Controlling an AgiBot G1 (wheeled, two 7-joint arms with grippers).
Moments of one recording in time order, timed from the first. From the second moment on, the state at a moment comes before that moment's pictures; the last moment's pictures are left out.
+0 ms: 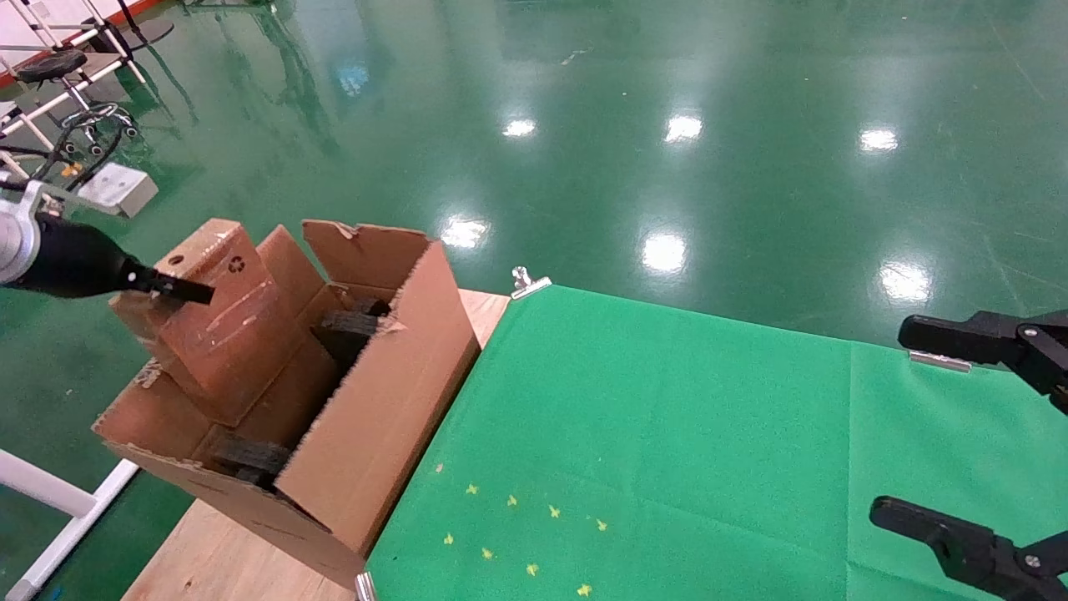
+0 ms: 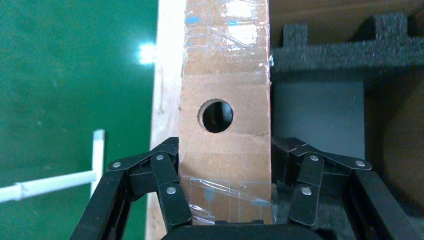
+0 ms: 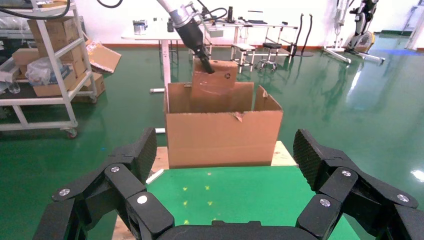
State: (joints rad) left arm -2.07 0.72 1.35 -0.01 1.53 1.08 -0.56; right arm 1.08 -0.57 -0.36 1.24 -0.67 -1.45 0.14
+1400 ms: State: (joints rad) left arm -1.83 0.75 1.28 0.01 1.43 0.98 -0.58; right arm 1.08 -0.57 -0.36 1.24 -0.67 -1.45 0.14
